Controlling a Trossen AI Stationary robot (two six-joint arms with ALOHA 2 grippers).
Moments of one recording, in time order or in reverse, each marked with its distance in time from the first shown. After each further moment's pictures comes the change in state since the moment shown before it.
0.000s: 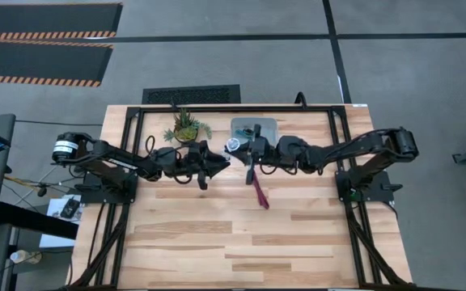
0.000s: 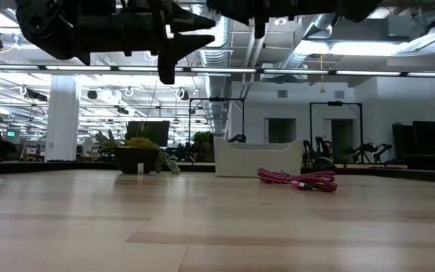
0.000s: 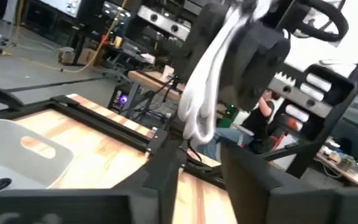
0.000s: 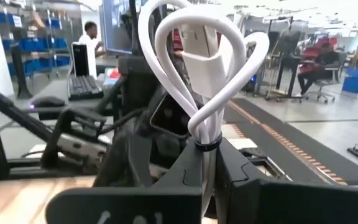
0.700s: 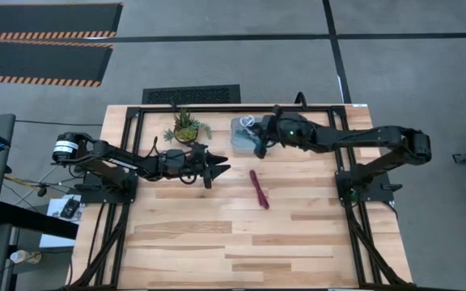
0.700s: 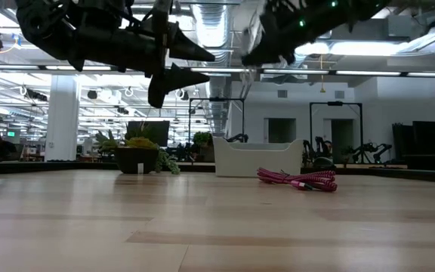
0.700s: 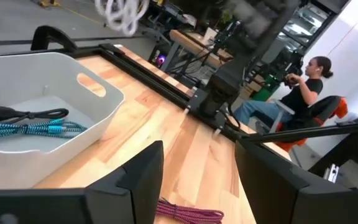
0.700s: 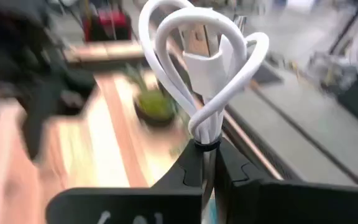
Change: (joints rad) left arm -0.001 0.001 -0.001 -0.230 -0.086 -0.097; right arm -0.229 -0.154 0.000 -0.540 0.076 -0.010
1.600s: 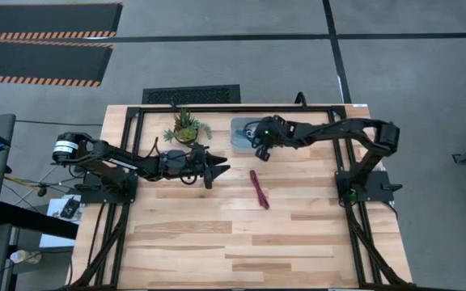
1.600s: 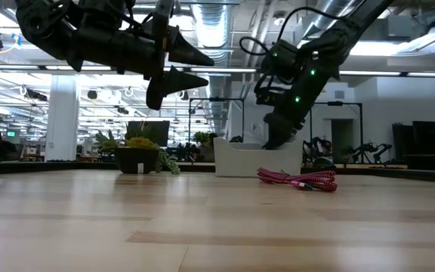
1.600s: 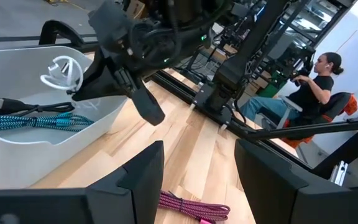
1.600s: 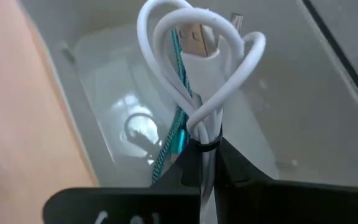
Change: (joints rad) left arm 0.000 0.000 0.000 -0.029 -0.018 -0.002; right arm -0.167 0.319 -0.001 -0.278 0.000 -0.005
